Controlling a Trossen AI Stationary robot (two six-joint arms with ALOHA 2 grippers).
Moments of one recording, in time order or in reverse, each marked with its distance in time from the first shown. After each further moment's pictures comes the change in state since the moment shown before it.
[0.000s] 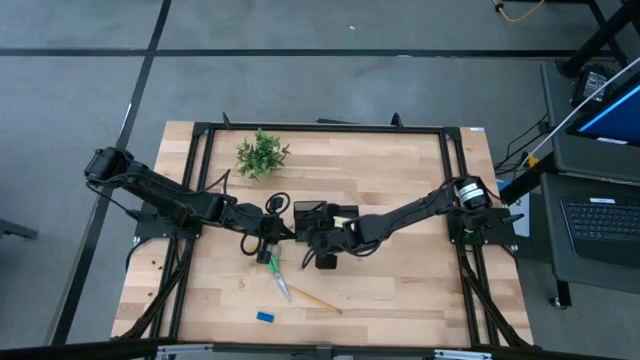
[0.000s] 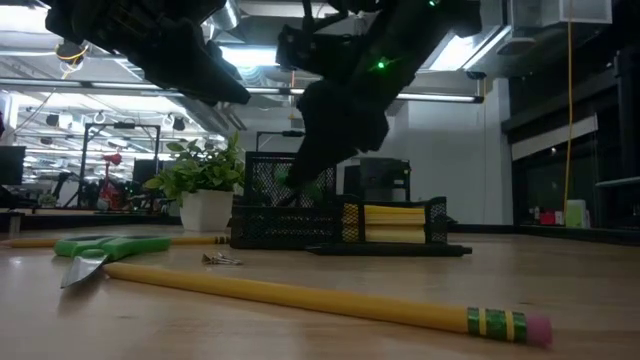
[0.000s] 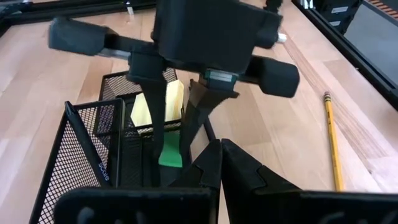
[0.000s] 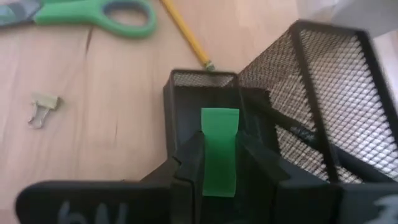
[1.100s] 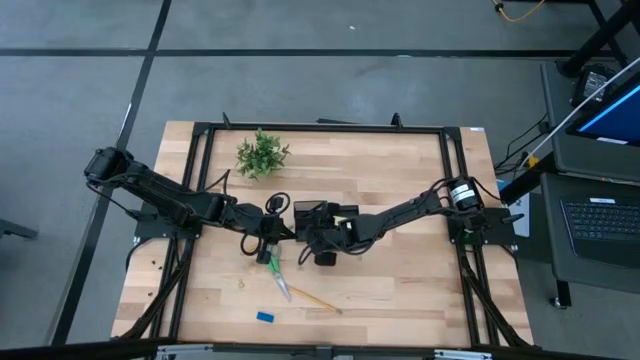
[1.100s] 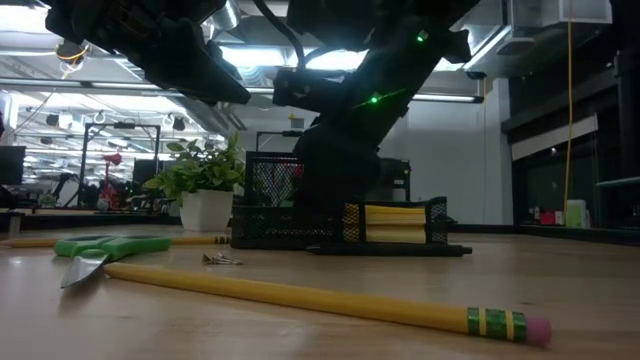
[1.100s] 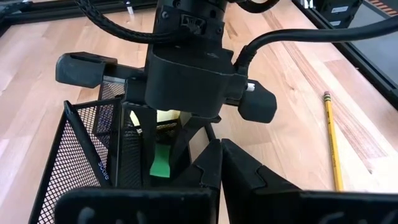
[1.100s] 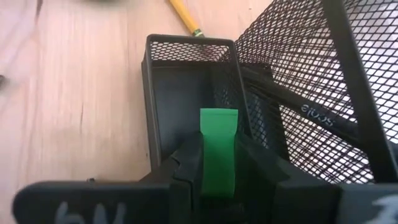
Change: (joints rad) left arm 0.000 0.000 0.000 0.002 0.000 0.000; right arm -0.030 0.058 0.000 -0.004 0.006 0.026
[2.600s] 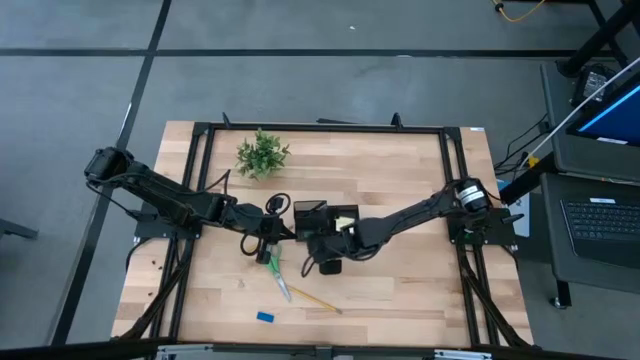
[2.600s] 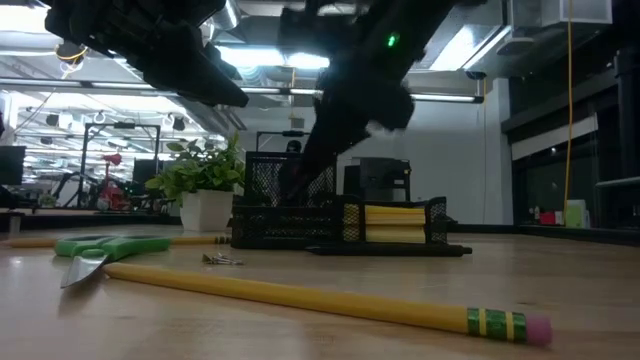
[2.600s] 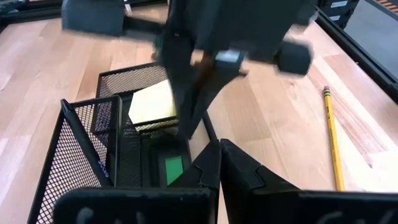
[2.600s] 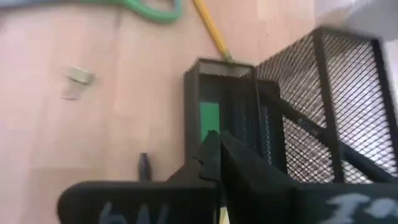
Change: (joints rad) left arm 0.000 0.000 0.000 -0.012 0.000 0.012; right arm 0.065 -0.061 0.086 -0.168 -0.020 -0.046
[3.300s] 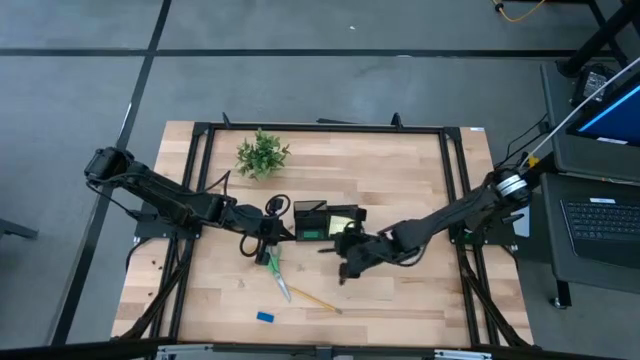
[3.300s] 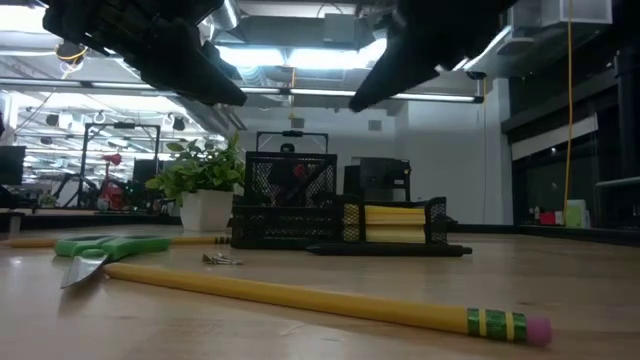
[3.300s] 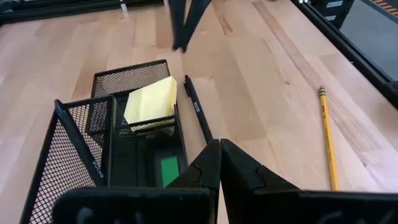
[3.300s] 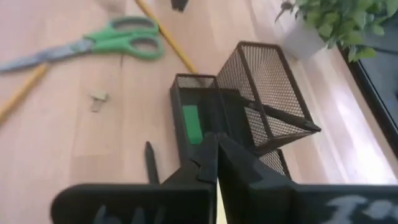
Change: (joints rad) left arm -0.011 0.000 0.000 -0.001 0.003 -0.004; right arm 0.117 -0.305 -0.310 0.186 0.166 0.127
